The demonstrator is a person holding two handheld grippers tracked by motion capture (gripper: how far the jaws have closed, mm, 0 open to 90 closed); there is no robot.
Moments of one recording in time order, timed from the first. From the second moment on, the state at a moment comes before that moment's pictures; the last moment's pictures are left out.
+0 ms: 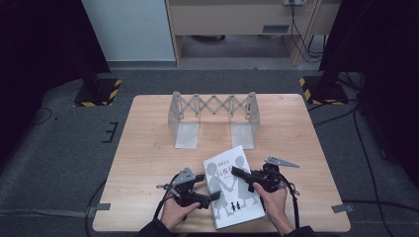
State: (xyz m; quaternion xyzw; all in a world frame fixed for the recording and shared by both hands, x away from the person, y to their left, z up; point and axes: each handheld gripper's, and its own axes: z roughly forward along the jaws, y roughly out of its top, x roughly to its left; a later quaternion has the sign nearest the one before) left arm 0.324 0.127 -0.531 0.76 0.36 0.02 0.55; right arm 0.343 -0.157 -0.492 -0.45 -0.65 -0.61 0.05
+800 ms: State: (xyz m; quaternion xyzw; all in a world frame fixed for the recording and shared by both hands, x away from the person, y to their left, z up) left arm 0.324 0.127 -0.538 0.74 0.36 -0.04 0.57; right arm 0.341 -0.163 -0.486 -0.41 -0.65 -0.64 0.05
